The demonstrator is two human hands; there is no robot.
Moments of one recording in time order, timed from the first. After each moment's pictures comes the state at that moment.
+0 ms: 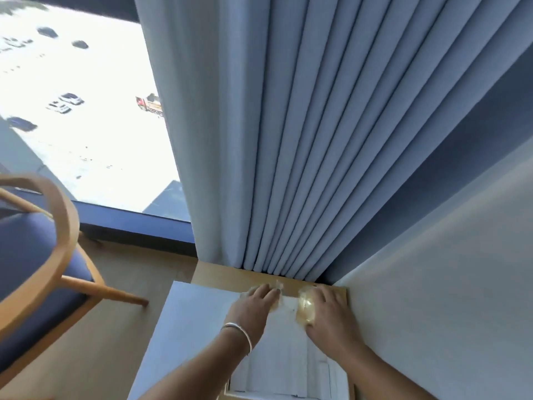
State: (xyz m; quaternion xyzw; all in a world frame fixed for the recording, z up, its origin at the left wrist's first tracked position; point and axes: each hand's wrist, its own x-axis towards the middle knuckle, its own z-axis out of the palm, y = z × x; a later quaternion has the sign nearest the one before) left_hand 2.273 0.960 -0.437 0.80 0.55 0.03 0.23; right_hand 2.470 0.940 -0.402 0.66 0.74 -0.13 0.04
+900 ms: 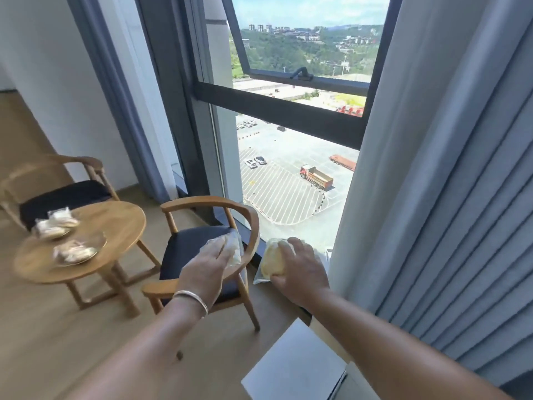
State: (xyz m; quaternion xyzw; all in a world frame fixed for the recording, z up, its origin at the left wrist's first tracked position) left_hand 2.015 0.805 -0.187 0.54 0.82 0.10 -0.14; right_hand 2.169 0.966 -0.219 0.31 0.93 -0.11 -0.17
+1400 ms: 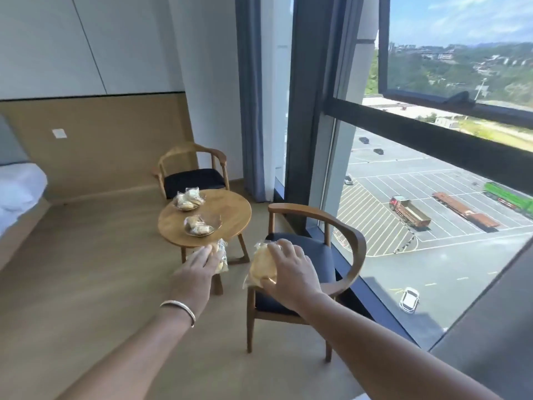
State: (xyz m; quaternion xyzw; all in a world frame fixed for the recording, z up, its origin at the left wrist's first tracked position) left_hand 1.882 0.572 -0.189 0.30 0.94 0.10 -0.16; right_hand 1.960 0.784 -0.197 0.07 0.98 -0.13 -0.16
